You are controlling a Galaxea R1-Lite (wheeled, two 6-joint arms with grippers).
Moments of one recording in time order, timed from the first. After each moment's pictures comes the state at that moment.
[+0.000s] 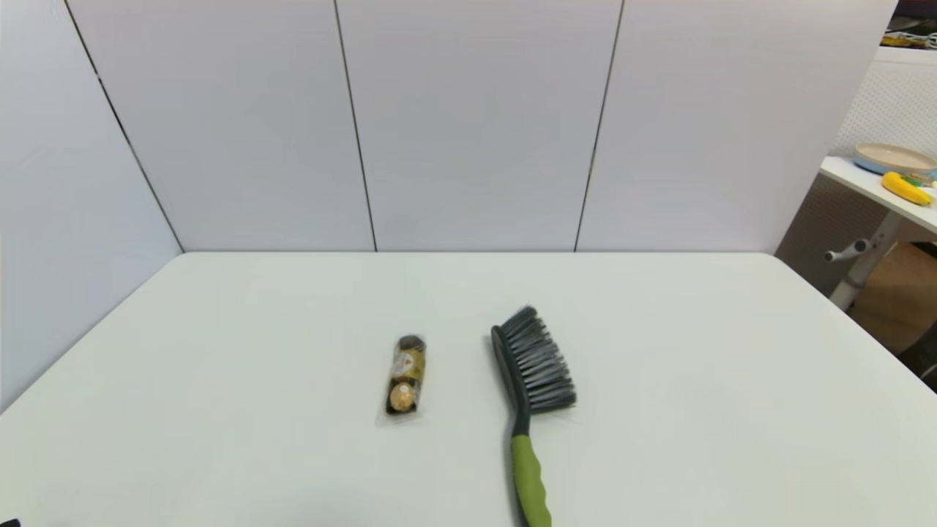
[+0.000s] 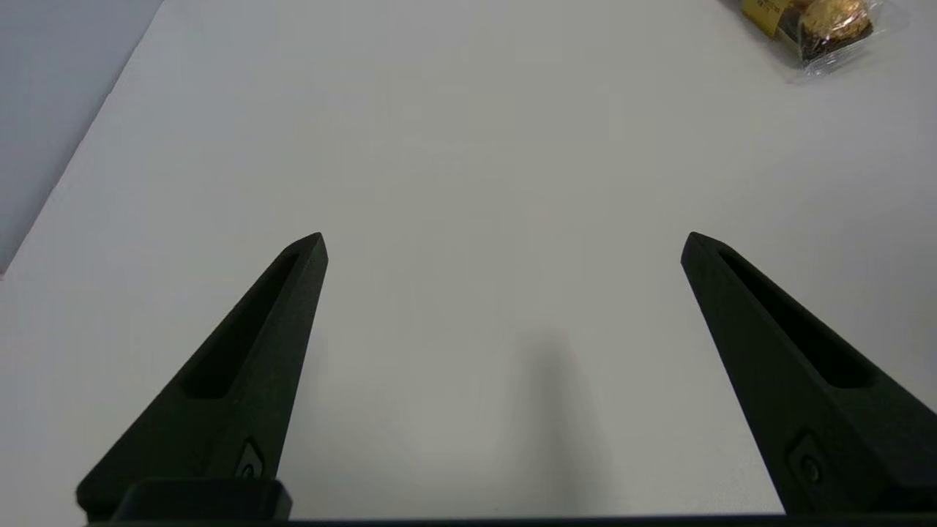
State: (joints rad) left arm -0.01 0.24 -0.01 -0.06 -0.08 0.20; right arm 0.00 0.00 0.00 0.01 0.00 -0.03
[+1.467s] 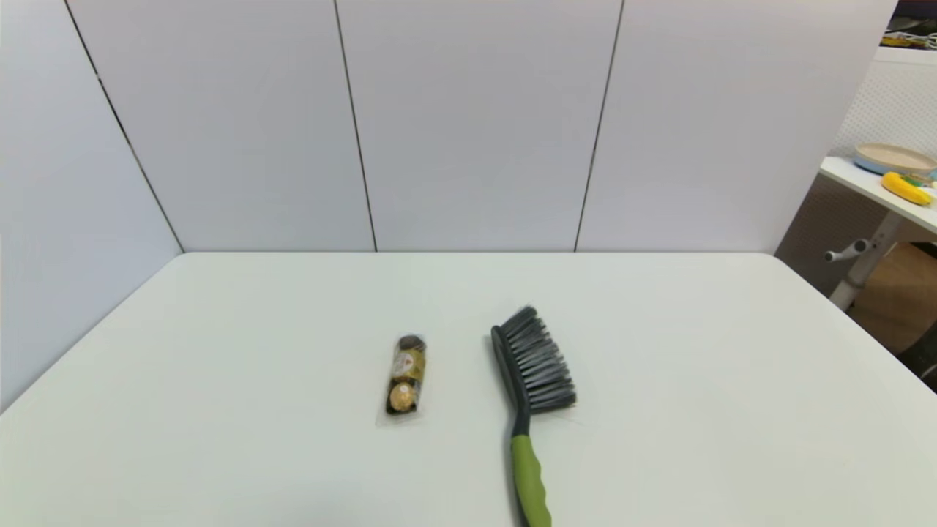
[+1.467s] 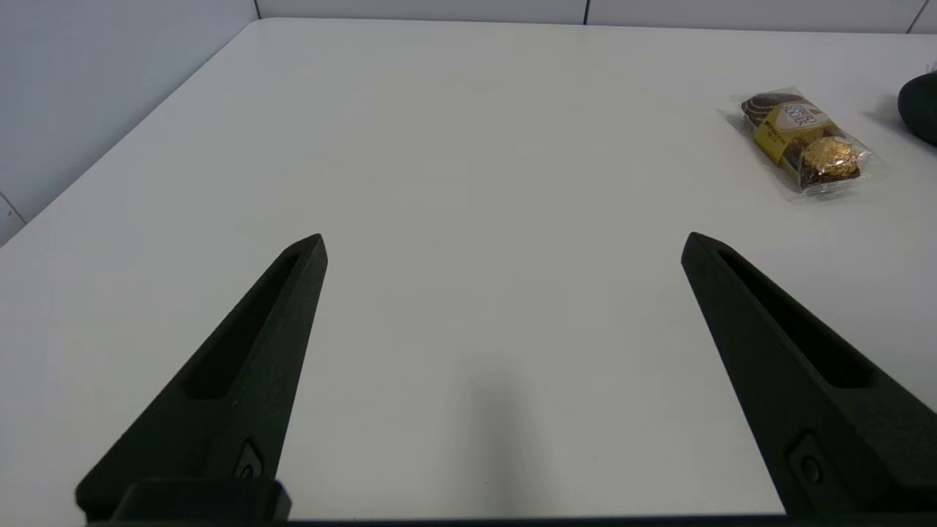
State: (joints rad) left arm -0.01 0.00 0.00 0.00 0.00 0.00; right arm 0.00 0.00 0.00 0.01 0.00 -0.04
